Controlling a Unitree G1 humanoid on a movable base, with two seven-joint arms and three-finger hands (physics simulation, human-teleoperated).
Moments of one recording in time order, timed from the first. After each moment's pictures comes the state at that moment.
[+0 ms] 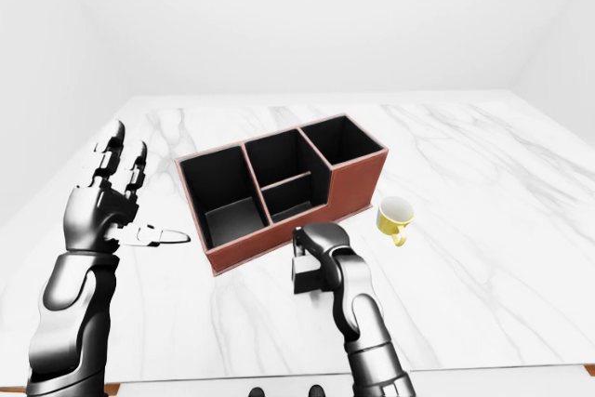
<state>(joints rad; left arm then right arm) -0.08 0.13 0.24 -0.37 -0.15 0.09 -0.22 -0.16 -0.04 0.15 0.02 -1.25 0.09 0.60</state>
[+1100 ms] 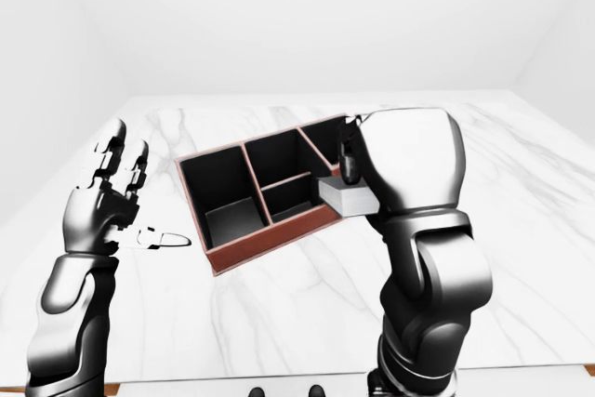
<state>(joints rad) -0.07 0.13 0.23 -0.40 -0.14 0.09 -0.24 -0.38 -0.11 -0.06 -0.82 -1.42 0.09 0.70</state>
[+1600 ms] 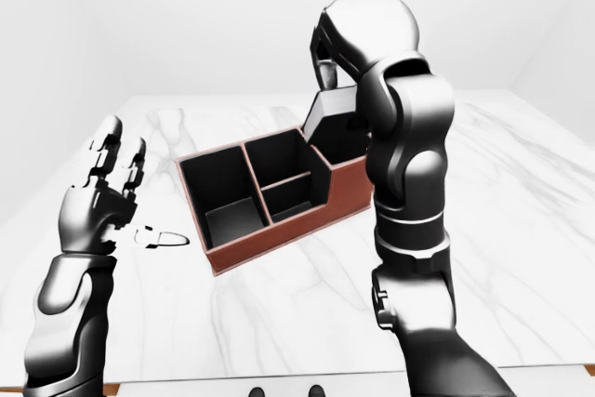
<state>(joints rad) -0.07 0.13 0.24 -0.42 -0.15 0.09 -0.24 -0.95 -0.26 -0.07 -0.18 -1.27 0.09 0.70</state>
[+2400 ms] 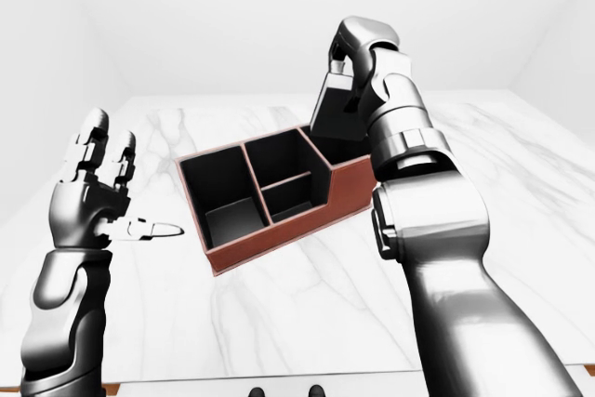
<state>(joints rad) -0.10 0.14 0.26 -0.40 -0.18 0.09 -0.19 -1.54 -0.34 0.00 1.31 -1.08 0.05 0.13</state>
